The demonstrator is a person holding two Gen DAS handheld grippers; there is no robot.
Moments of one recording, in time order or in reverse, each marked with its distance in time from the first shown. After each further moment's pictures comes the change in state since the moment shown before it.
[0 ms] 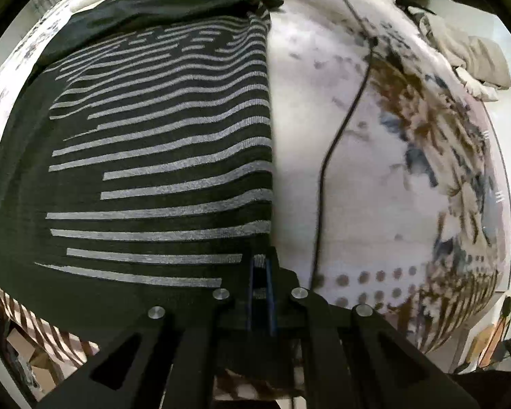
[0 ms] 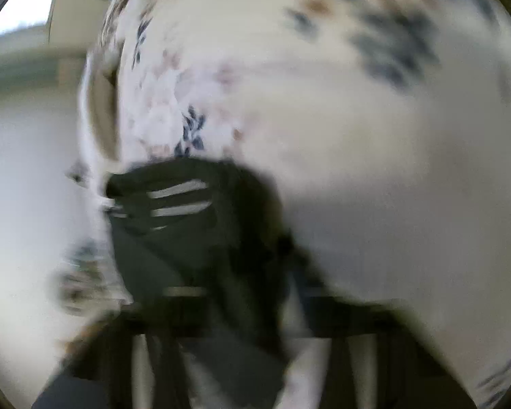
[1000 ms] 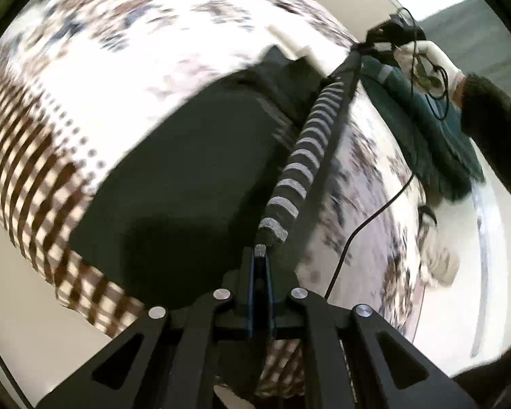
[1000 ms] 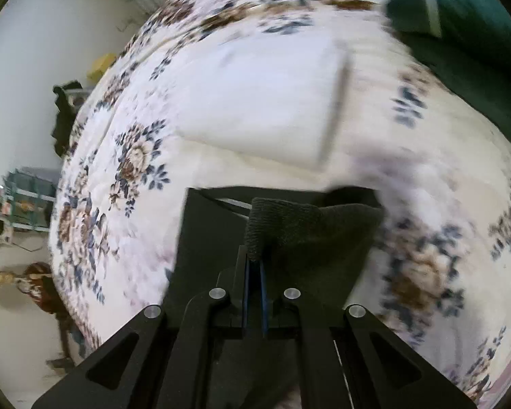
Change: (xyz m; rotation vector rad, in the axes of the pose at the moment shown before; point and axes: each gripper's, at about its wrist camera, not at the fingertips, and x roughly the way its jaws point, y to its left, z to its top) left arm -0.122 0.369 -0.037 -0.648 -0.271 -0.324; right arm 0.036 0.452 -0.025 -0.349 -0.061 -0.277
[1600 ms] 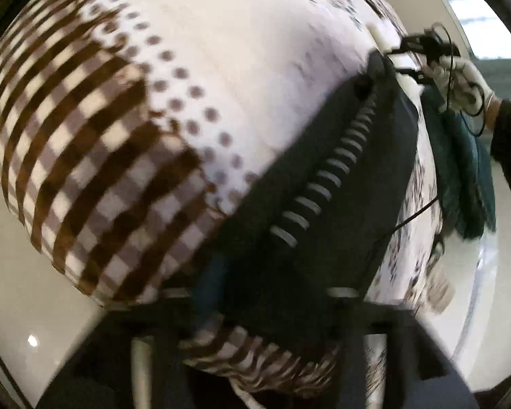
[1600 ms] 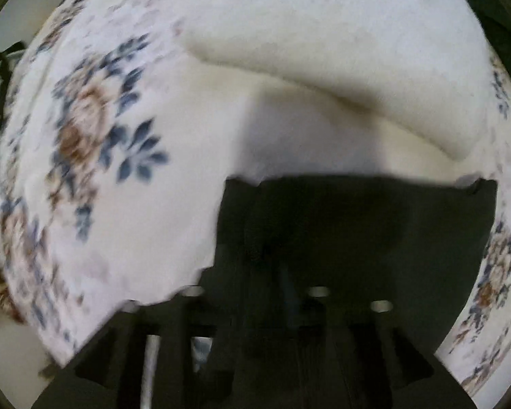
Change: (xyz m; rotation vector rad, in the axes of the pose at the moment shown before) left arm 0.027 0.130 0.038 -0.163 0.146 0.022; right arm 0.167 0.092 0.014 0.031 0.208 -0.128
